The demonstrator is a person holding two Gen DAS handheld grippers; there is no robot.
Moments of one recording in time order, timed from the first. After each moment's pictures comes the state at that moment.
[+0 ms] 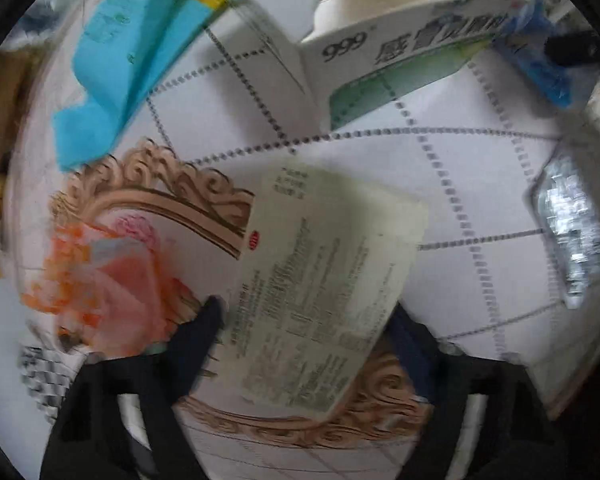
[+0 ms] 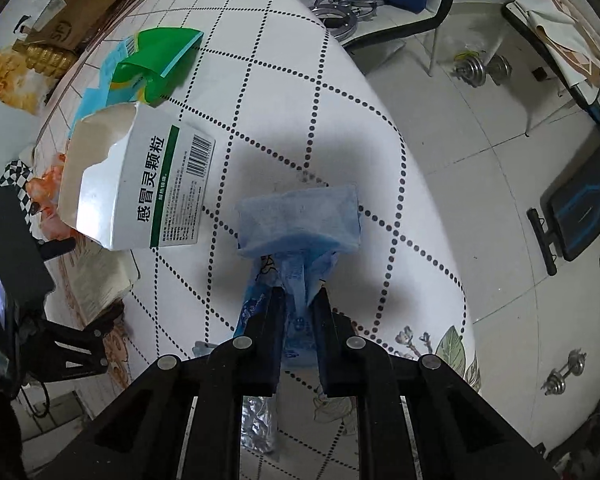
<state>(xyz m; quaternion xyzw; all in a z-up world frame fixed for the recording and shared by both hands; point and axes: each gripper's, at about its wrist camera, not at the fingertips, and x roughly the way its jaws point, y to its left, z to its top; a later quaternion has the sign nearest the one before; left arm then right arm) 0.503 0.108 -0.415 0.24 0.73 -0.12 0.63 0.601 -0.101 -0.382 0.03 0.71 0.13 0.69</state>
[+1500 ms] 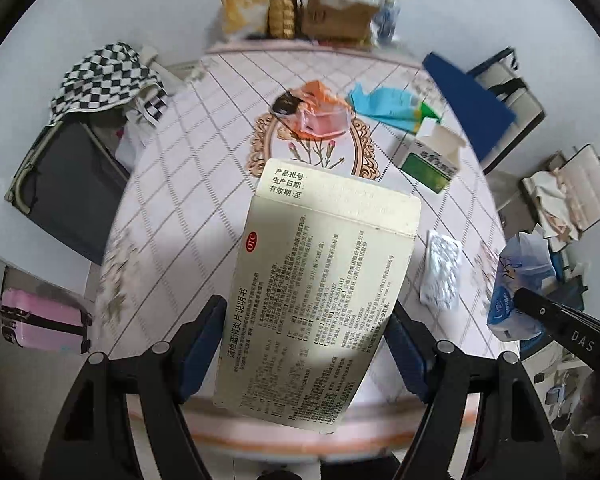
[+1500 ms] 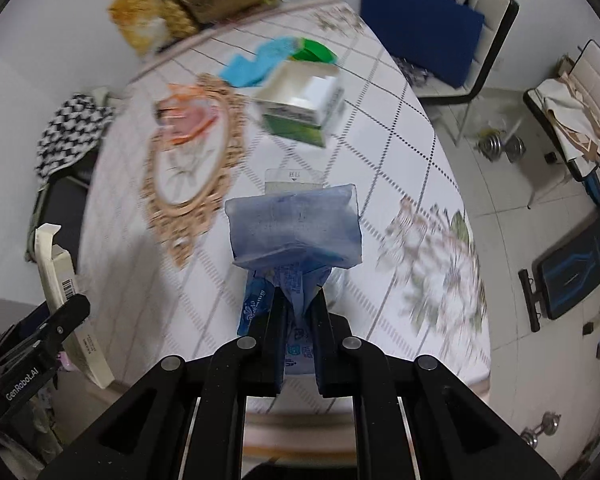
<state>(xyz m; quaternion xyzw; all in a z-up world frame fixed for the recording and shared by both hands) 0.203 0.092 -0.222 -0.17 0.51 0.22 0.81 0.398 -0.090 -0.252 -0.04 0.60 0.23 0.77</state>
